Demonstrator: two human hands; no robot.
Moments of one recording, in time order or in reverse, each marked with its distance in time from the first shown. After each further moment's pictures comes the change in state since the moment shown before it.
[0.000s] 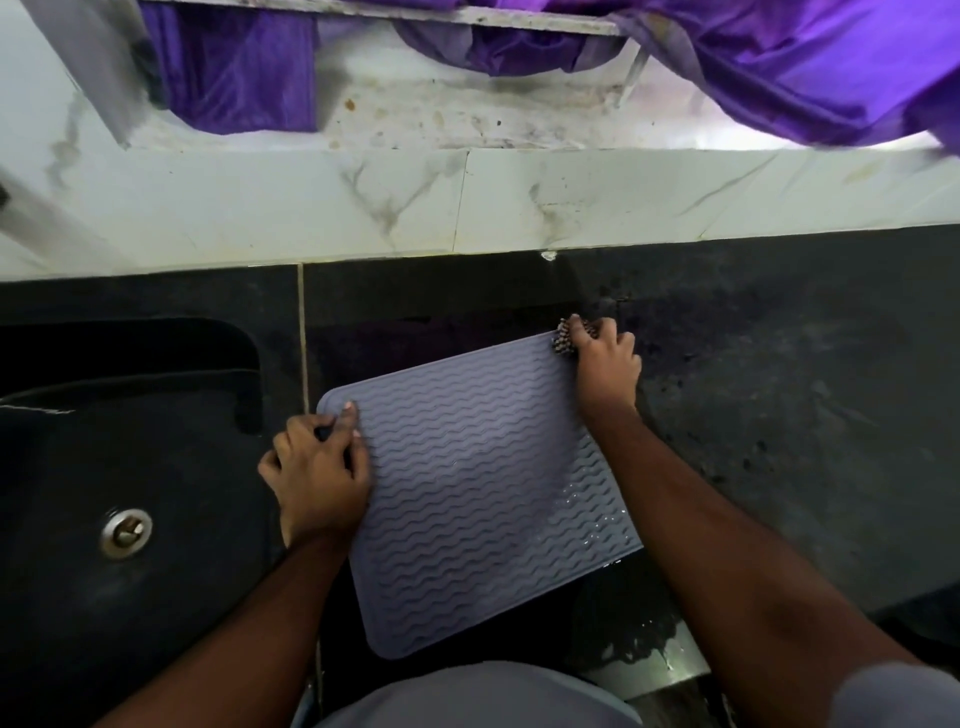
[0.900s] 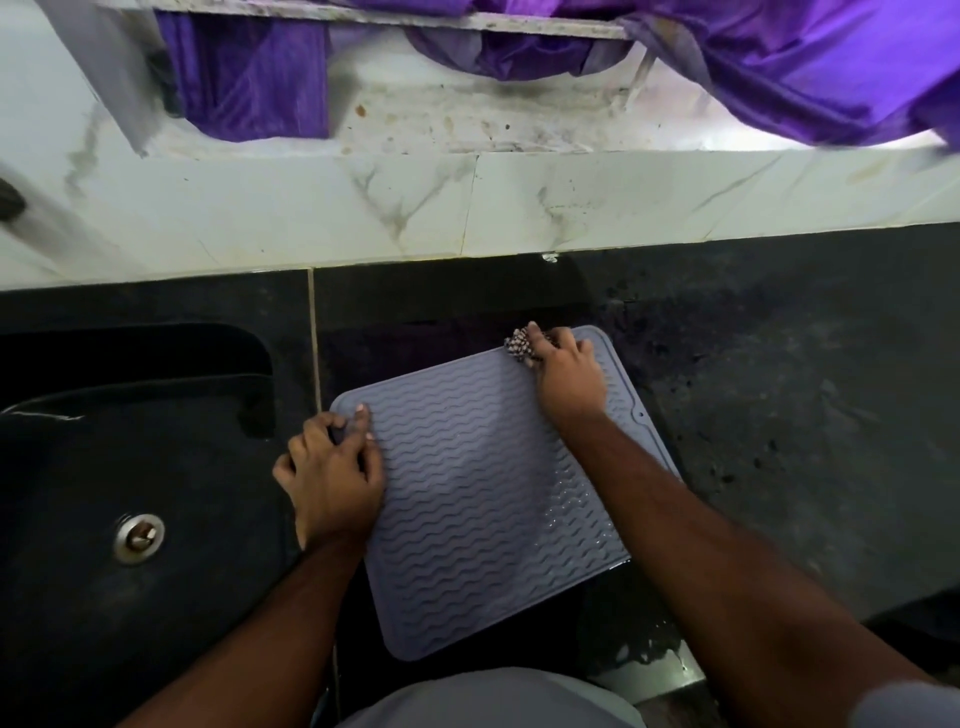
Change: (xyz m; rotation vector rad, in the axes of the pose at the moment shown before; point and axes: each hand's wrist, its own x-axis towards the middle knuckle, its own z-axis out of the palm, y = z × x) left_hand 0.000 0.001 0.001 0.017 0.010 0.010; right_hand -0.018 -0.047 -0.005 0.183 -0.081 -0.173
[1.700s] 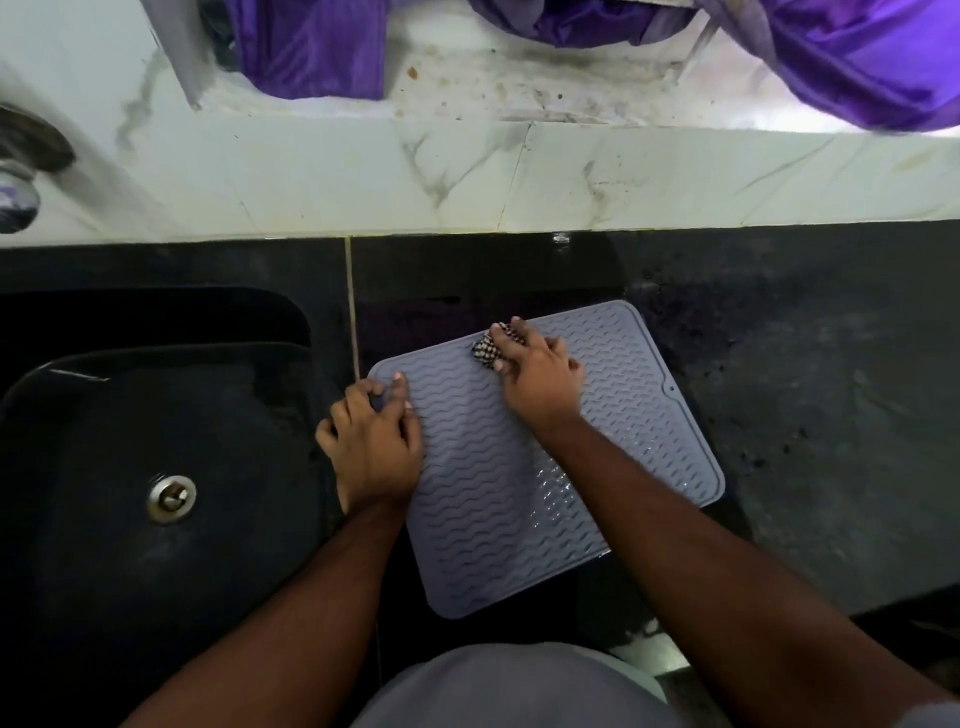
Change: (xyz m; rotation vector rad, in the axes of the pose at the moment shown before) left_hand 0.000 -0.004 0.005 0.030 0.007 0.009; right_hand -0.040 -0.077 0.018 0.108 -0.076 -0.031
